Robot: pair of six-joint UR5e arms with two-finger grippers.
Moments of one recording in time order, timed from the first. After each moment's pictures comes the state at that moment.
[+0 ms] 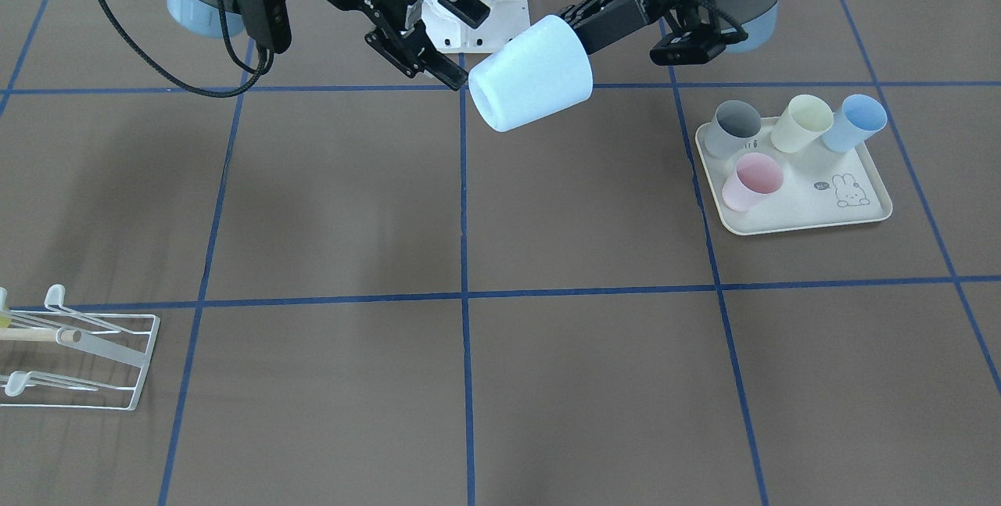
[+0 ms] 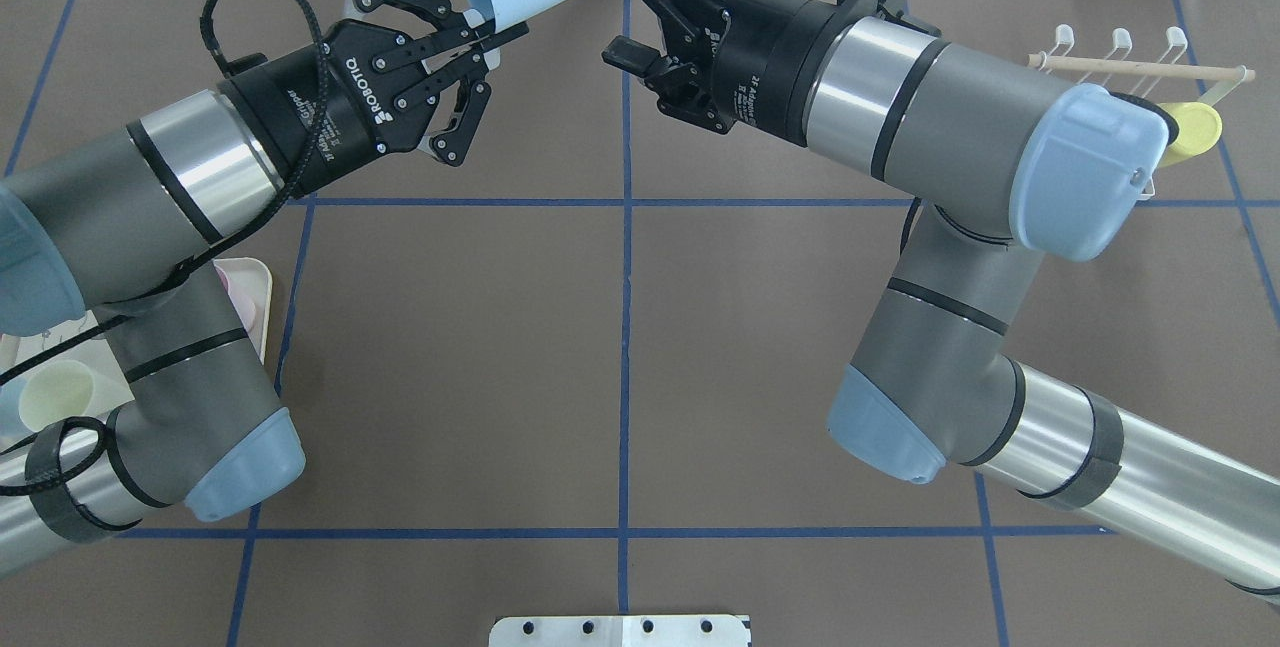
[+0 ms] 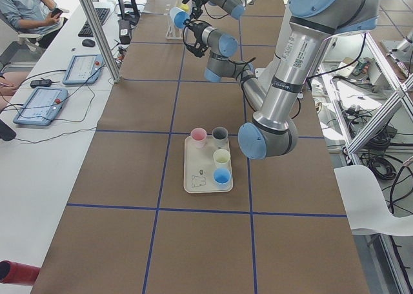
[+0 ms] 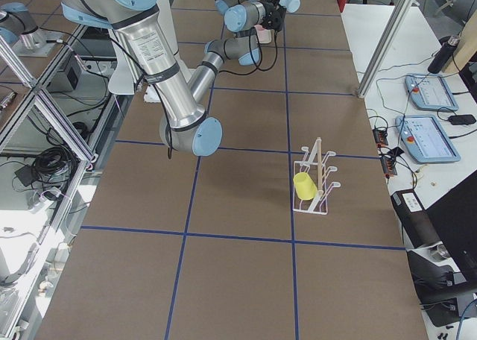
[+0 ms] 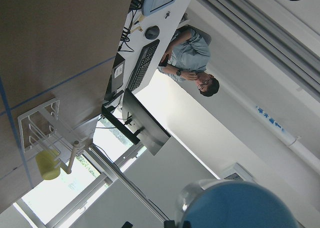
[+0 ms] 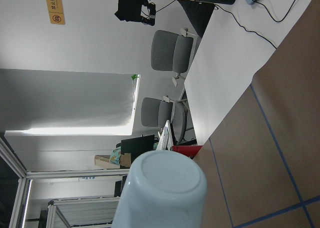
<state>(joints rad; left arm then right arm) -0.61 -2.02 -1.87 -2.88 -1.42 -2.76 0.62 -0.96 1.85 -0.49 1.51 1.99</state>
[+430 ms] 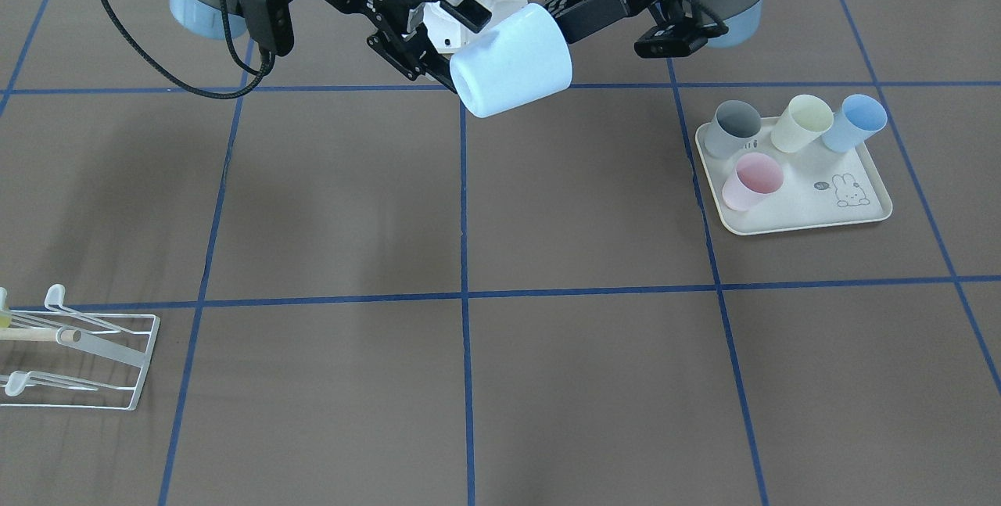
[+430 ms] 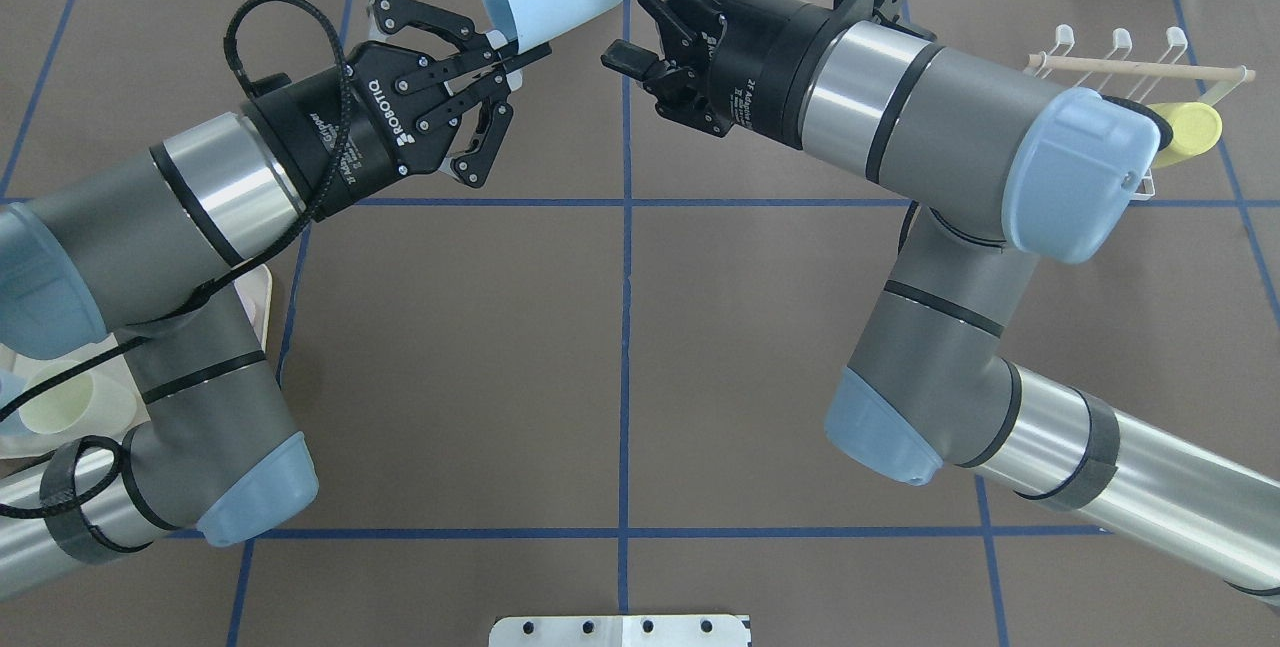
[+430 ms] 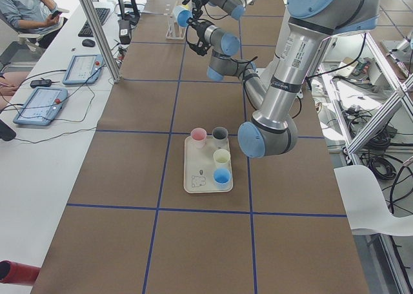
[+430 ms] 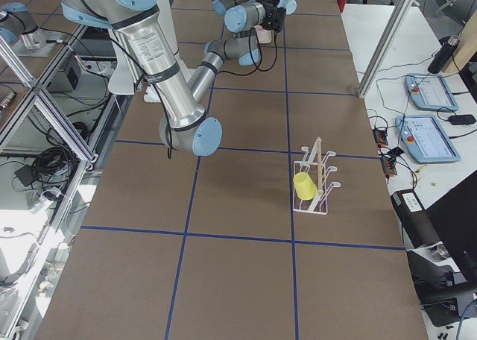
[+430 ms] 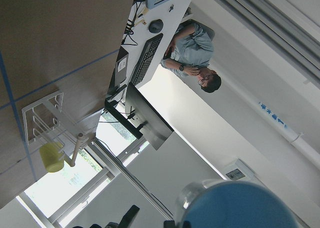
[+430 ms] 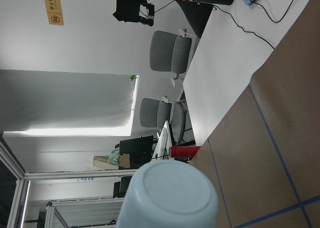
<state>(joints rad) -0.57 -2.03 -1.87 -2.88 -1.39 -2.76 0.62 -0.96 1.84 -0.49 1.50 1.99</state>
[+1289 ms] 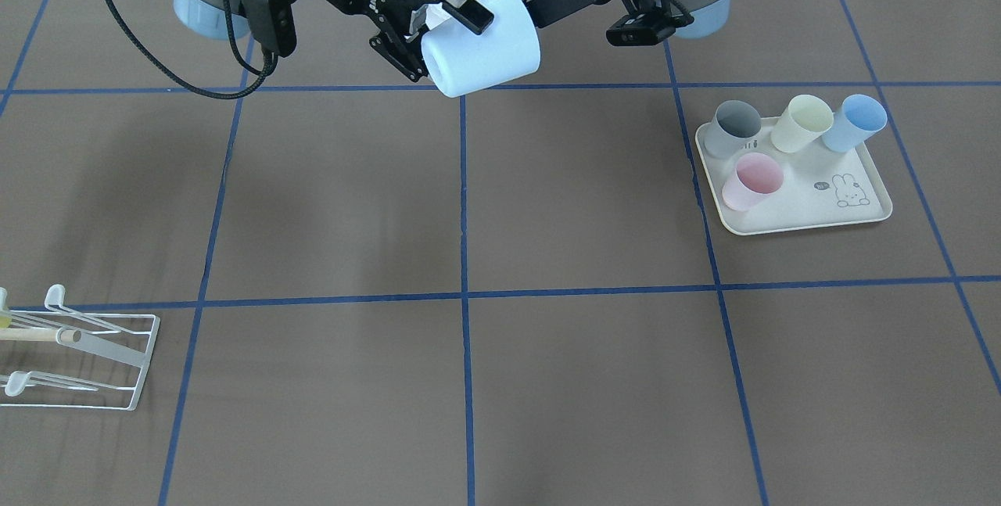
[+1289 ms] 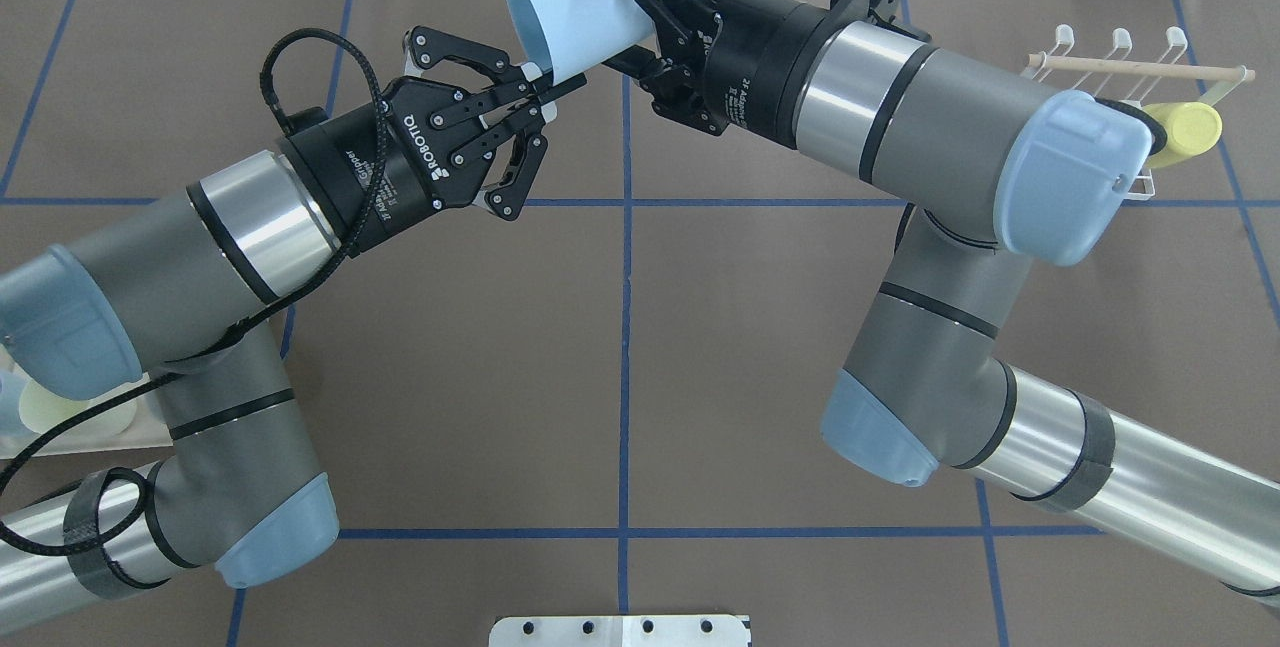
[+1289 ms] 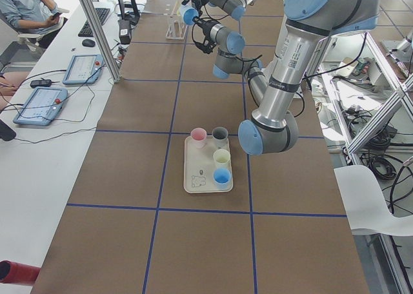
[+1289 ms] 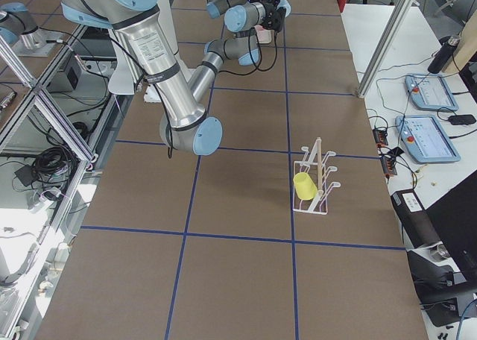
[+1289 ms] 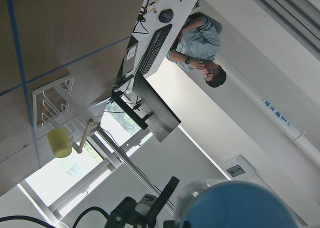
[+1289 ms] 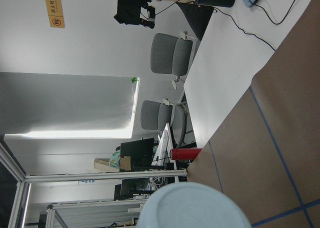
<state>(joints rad) -0.52 -2.05 -1.88 -2.88 -1.35 -2.75 0.61 -0.96 1.84 -0.50 1.49 1.99</state>
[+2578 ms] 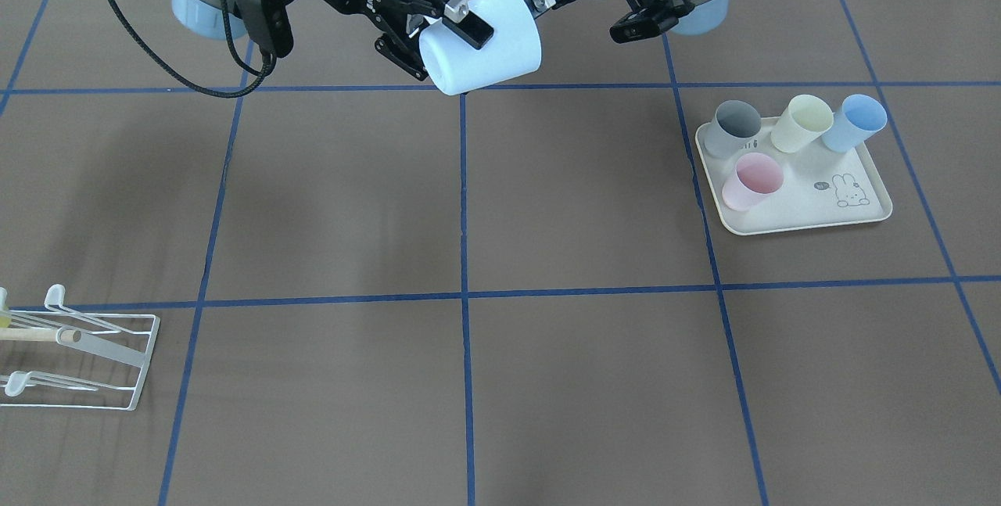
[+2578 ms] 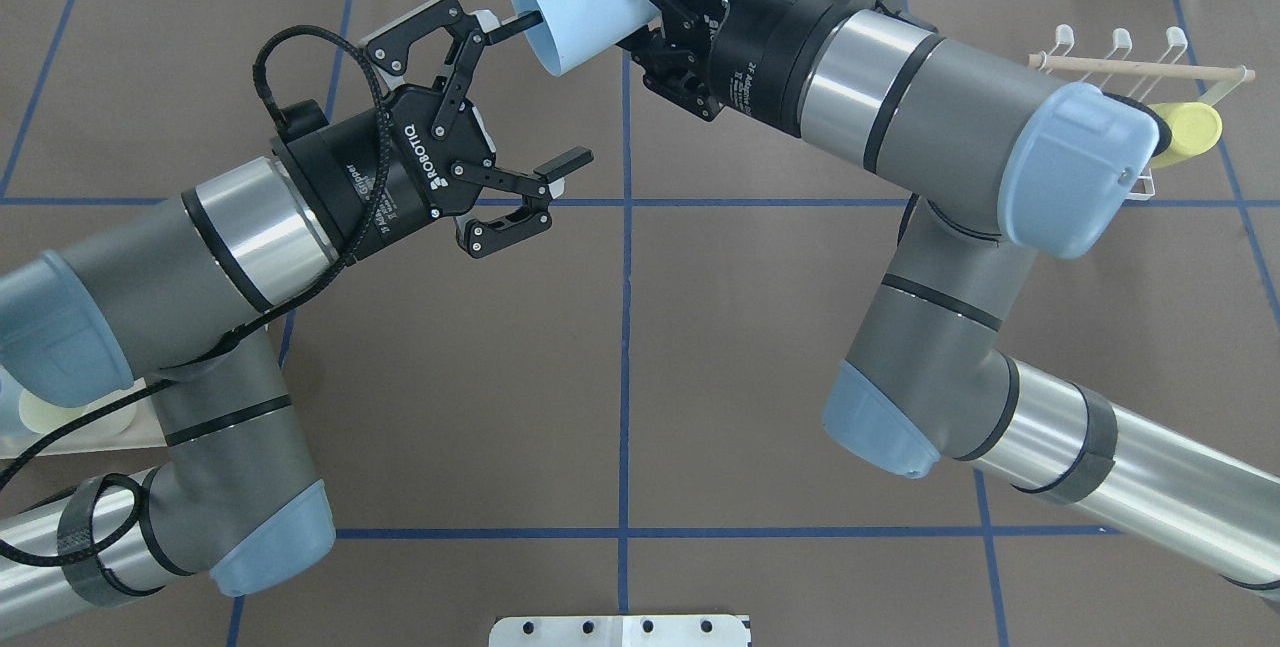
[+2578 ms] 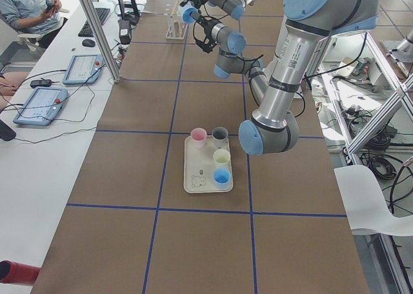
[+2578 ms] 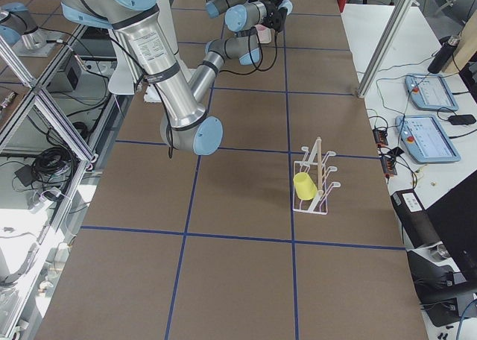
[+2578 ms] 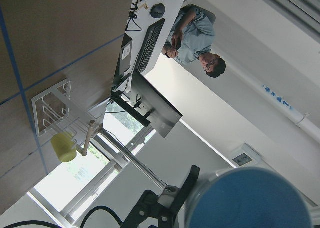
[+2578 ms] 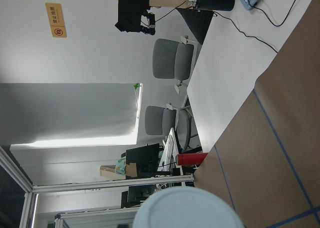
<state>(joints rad) -0.51 -2.04 -1.90 -2.89 -1.36 -2.65 0.64 -0.95 1.84 -0.49 1.48 2.03</state>
